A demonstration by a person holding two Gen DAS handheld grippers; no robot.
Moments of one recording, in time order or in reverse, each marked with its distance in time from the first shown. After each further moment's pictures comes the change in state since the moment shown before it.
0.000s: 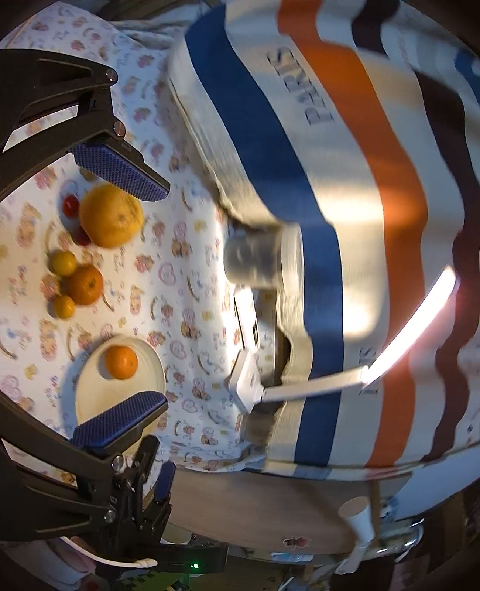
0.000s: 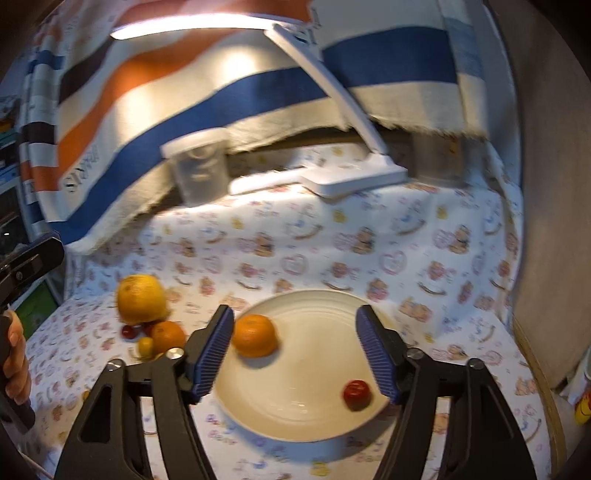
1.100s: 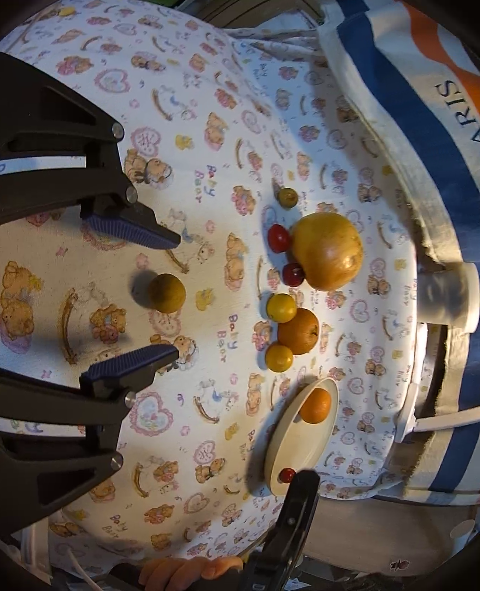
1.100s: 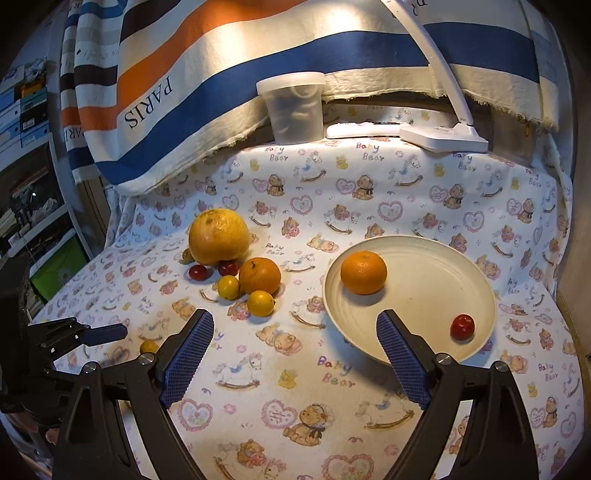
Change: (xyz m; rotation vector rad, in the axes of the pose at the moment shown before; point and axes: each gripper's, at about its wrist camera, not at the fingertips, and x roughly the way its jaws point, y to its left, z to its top) left arm -0.007 0.026 -0.135 -0.009 0.468 0.058; right arm -0.003 0.088 -0.046 -0.088 0.153 0.090
